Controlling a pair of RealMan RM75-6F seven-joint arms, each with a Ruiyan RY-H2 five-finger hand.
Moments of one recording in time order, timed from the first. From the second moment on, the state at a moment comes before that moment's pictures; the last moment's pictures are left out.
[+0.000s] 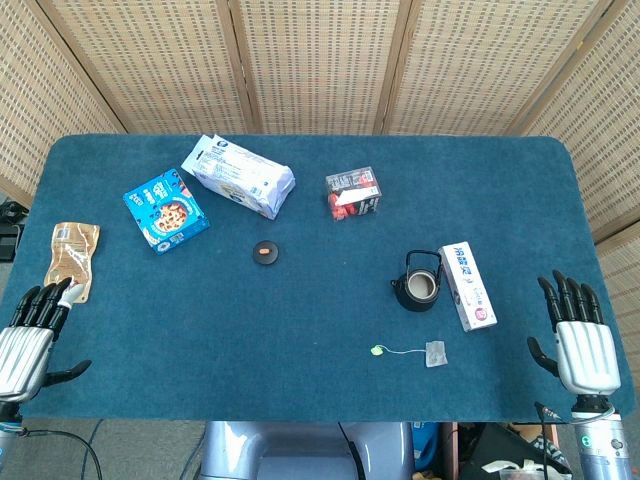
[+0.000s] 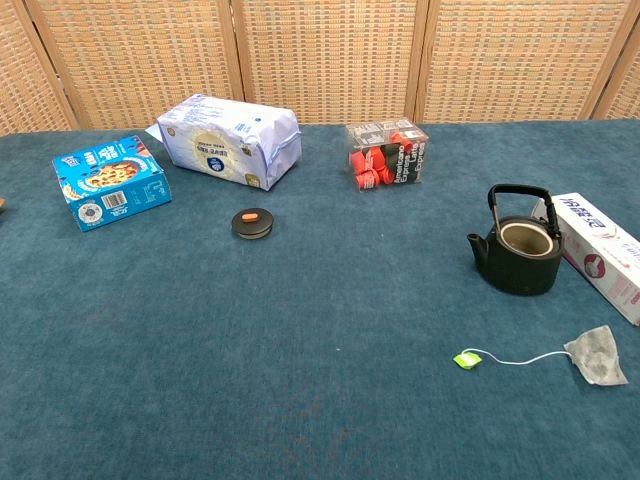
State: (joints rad) left arm -0.10 -1.06 0.01 -1.75 1.56 1.46 0.14; right arm 0.10 -1.19 0.11 -1.69 -1.43 1.51 -0.25
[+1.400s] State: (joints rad) left arm -0.10 -1.04 0.00 -1.76 1.56 1.48 0.15; right arm 0.16 -1.14 0.10 -1.74 -1.51 1.41 -0.20
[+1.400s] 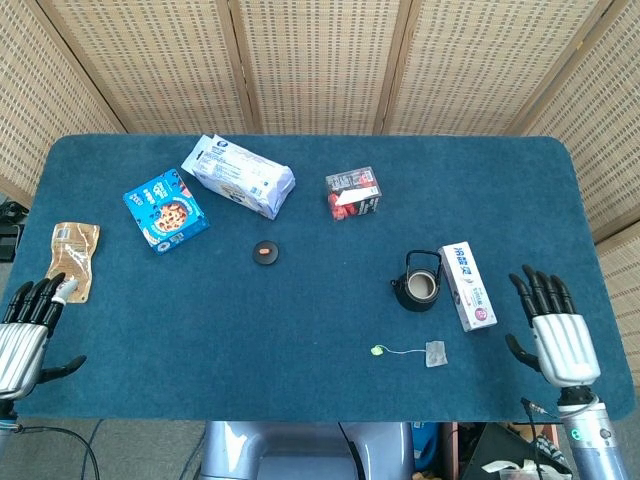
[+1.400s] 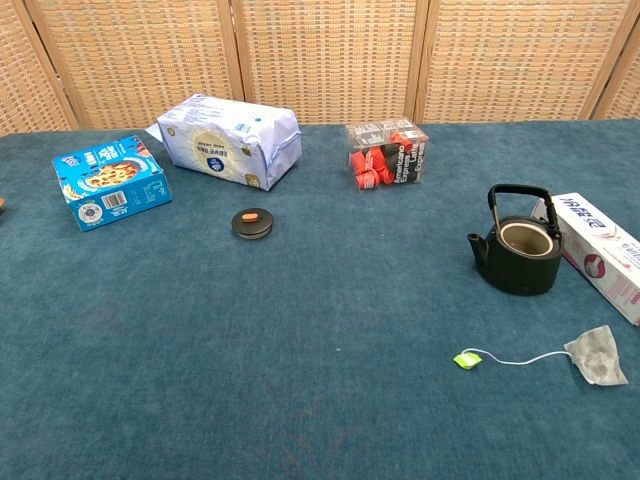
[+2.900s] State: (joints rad) left arm -0.17 -1.03 -0.07 -1.74 1.50 1.42 0.19; right arm 0.55 -1.35 0.10 -1.70 -1.36 0.89 -0.44
